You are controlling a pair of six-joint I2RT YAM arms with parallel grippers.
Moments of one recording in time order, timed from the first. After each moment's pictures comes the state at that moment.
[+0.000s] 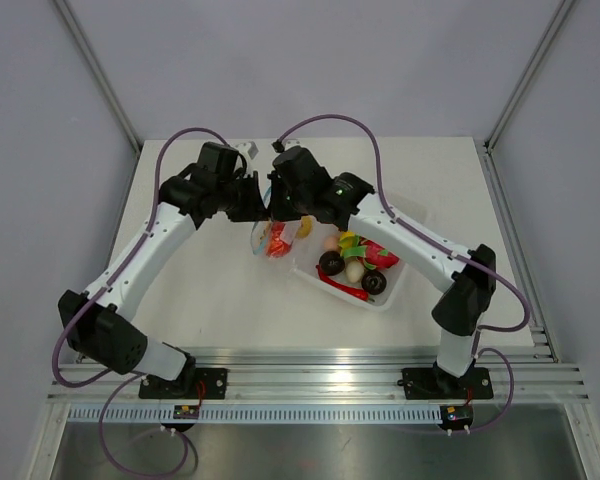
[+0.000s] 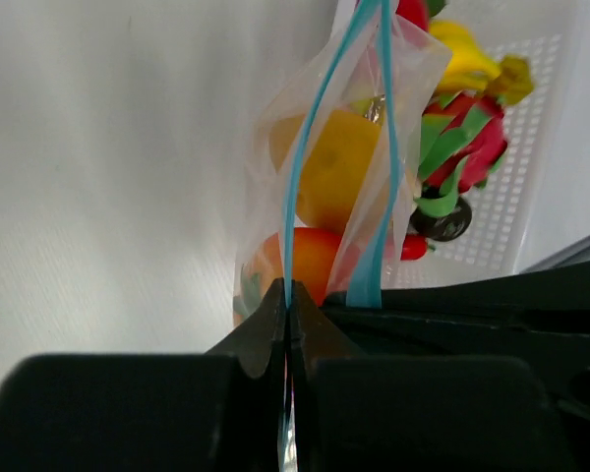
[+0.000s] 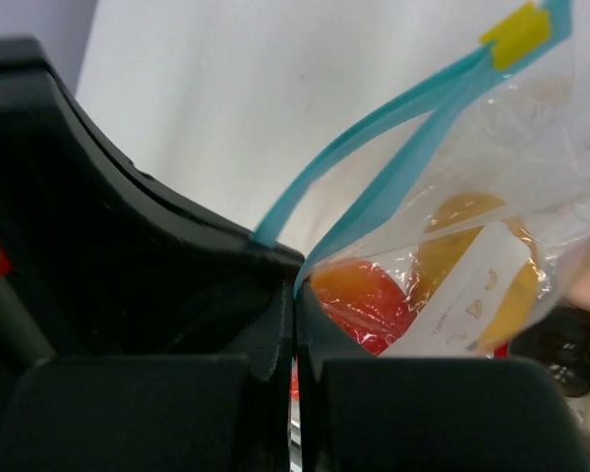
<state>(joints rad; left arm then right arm) -0.43 1.42 1.46 -0.81 0.23 -0.42 0.90 1.82 1.90 -0.69 0.11 0.61</state>
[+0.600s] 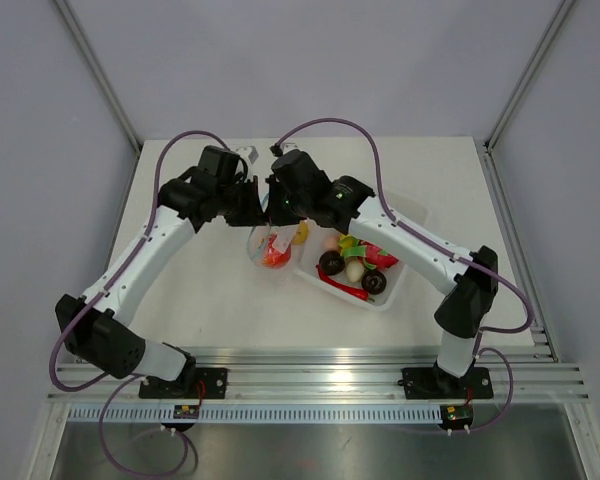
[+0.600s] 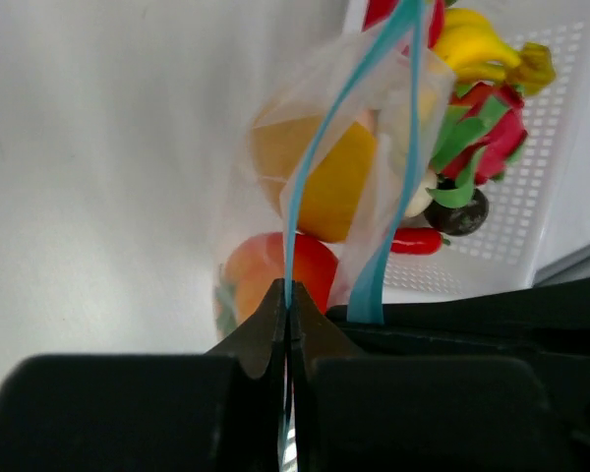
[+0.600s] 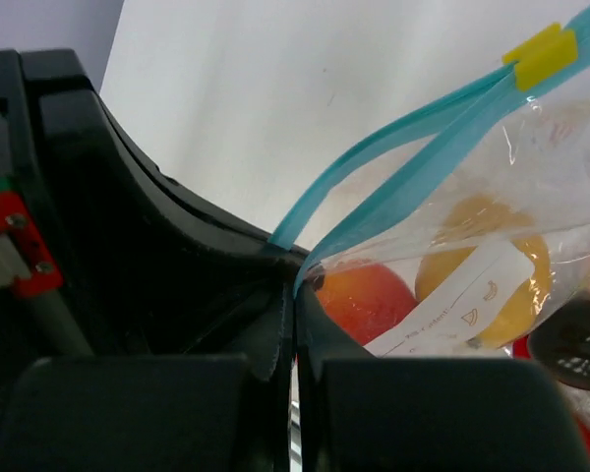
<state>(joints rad) -0.44 1.41 1.44 -0.84 0.20 -0.41 0.91 1.81 1.86 -0.66 0.09 0.62</state>
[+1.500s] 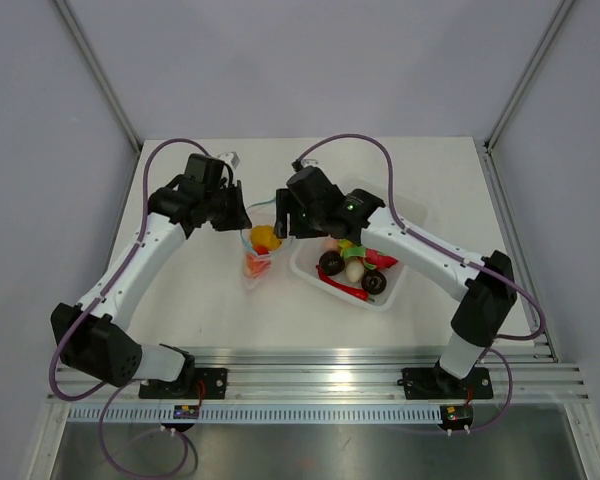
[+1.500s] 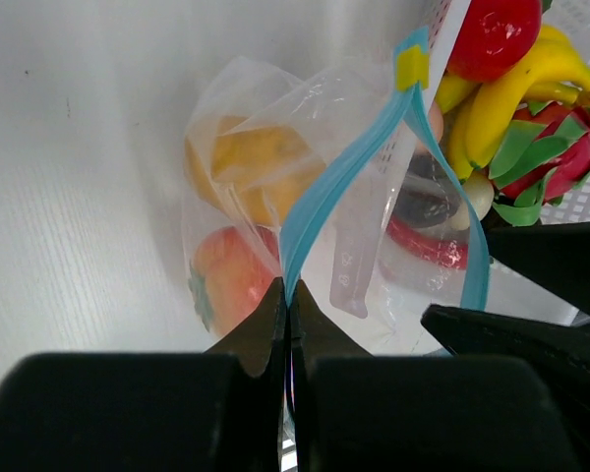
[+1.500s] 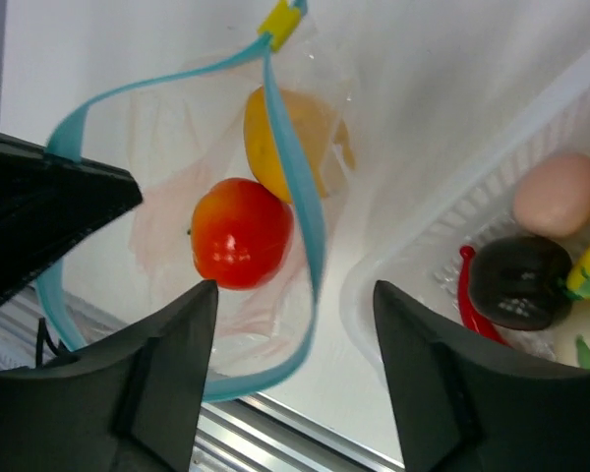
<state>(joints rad) -0.34 1.36 1.33 -0.82 0.17 -0.41 0.88 1.74 1.66 -0.66 0.14 0.67</state>
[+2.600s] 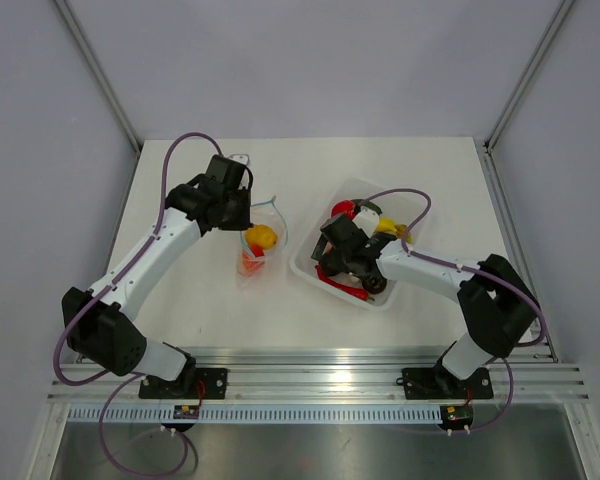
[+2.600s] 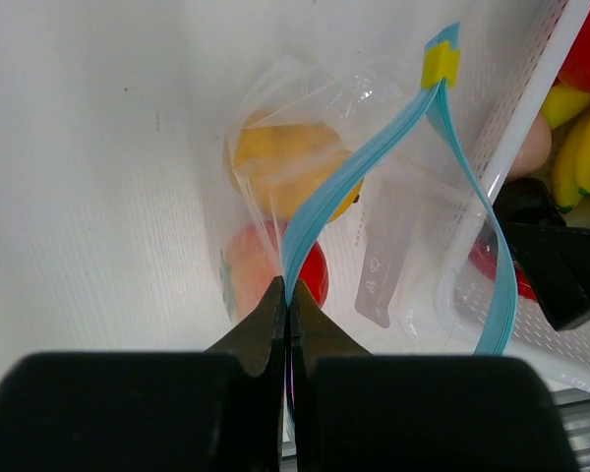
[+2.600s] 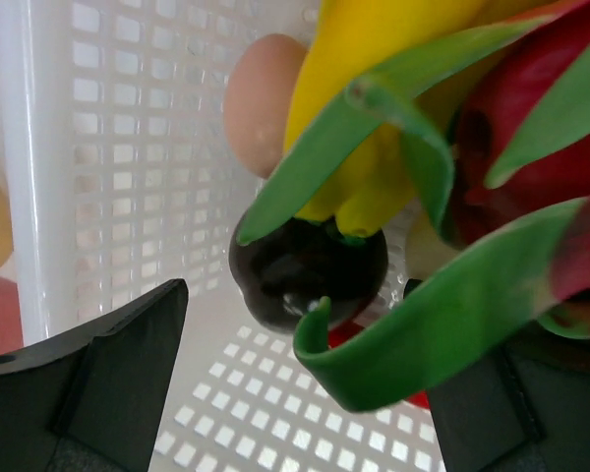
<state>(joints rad) -0.46 1.43 1.37 -0.85 -0.10 -0.36 0.78 1.58 1.01 -0.40 0.34 1.06</state>
